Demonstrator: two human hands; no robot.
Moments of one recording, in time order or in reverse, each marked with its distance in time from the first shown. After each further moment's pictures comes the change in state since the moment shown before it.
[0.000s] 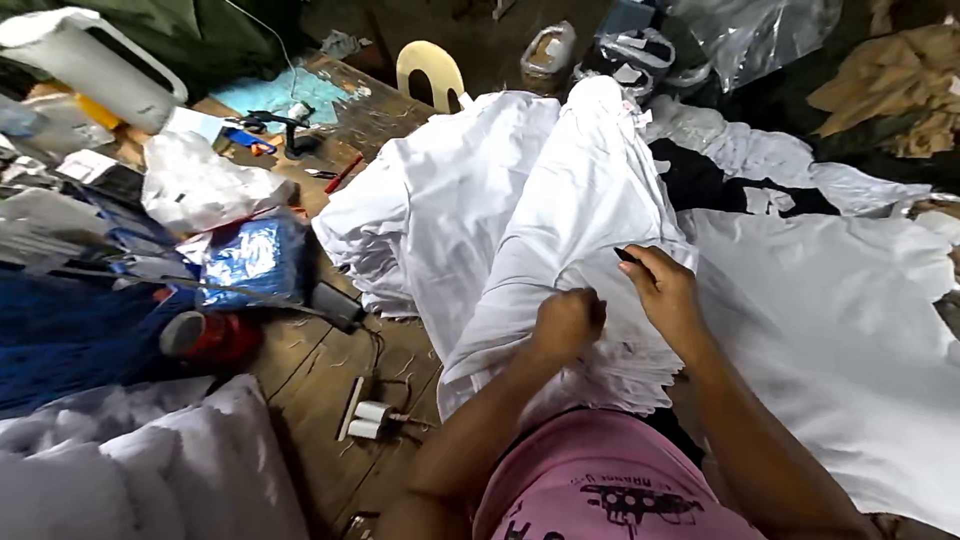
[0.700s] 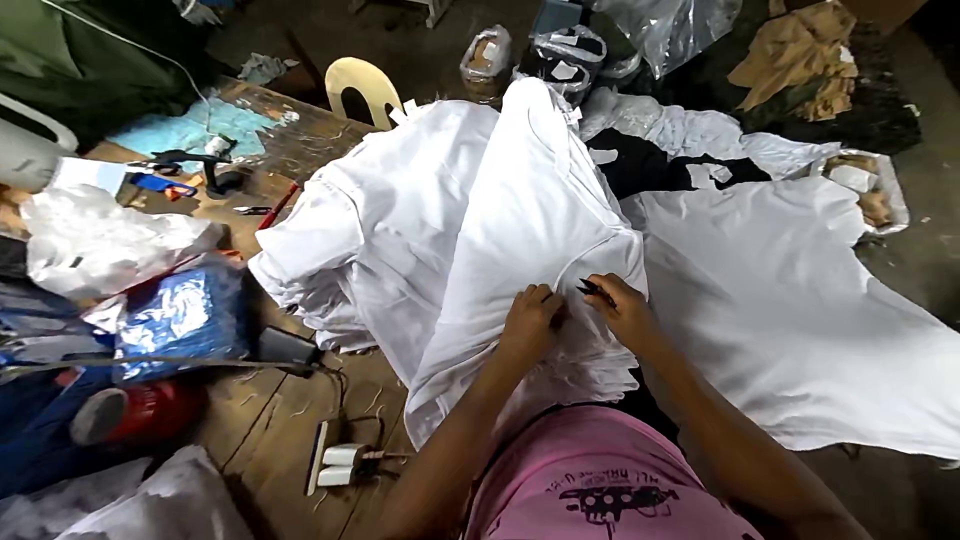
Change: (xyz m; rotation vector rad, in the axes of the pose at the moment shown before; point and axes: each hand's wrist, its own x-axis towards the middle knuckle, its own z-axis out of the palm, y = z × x) left_hand 0.009 -0.032 0.042 0.128 -0.030 0.342; right_hand -0.058 0.055 0.007 0.069 -0.162 0.173
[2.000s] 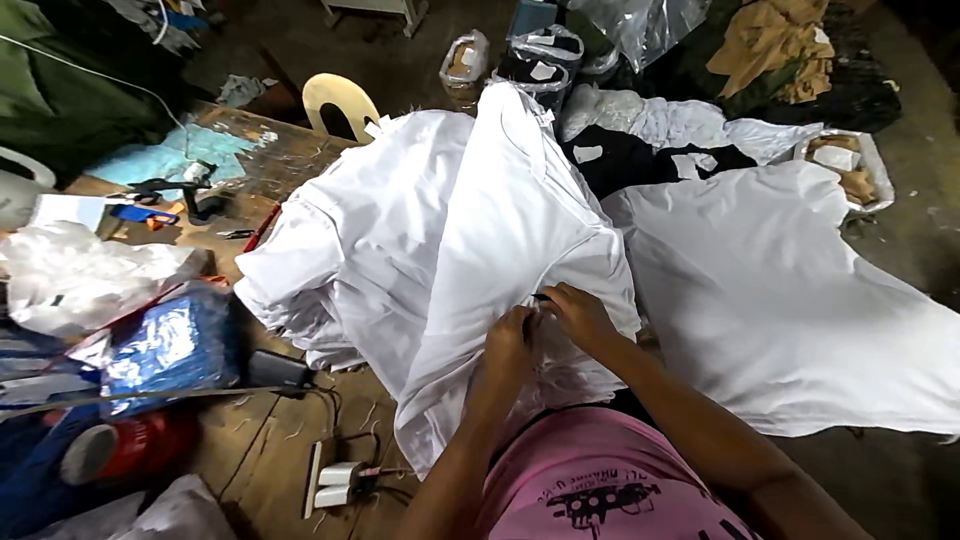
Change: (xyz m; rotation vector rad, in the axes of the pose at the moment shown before) left_hand -0.021 0.019 0.006 -0.044 0.241 -0.238; right_hand 0.012 -0.019 0.030 -0.181 -0.055 -0.109
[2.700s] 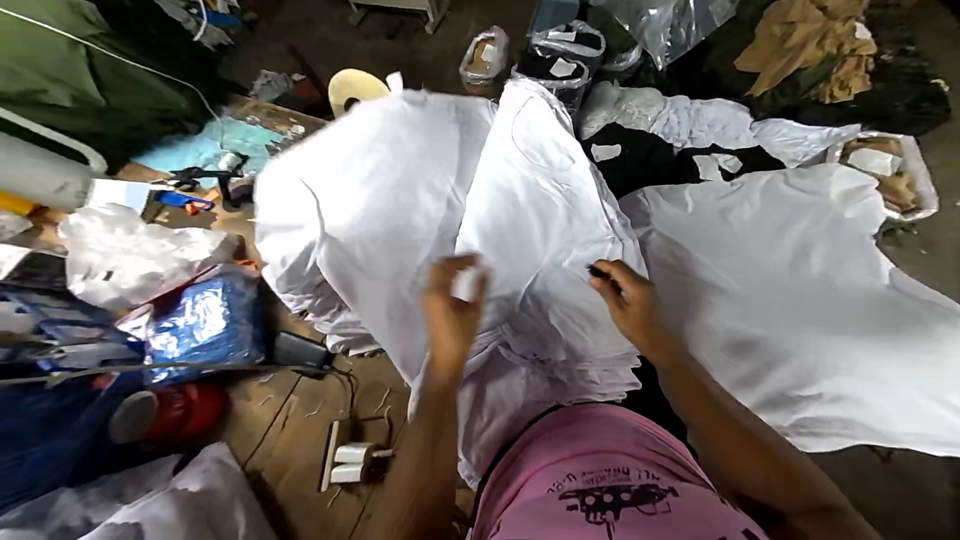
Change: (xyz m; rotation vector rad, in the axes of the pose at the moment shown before) left_hand 0.029 -0.036 -0.083 -0.117 0.329 0.073; right_hand -0.006 0.007 -0.041 0.274 0.231 0.062
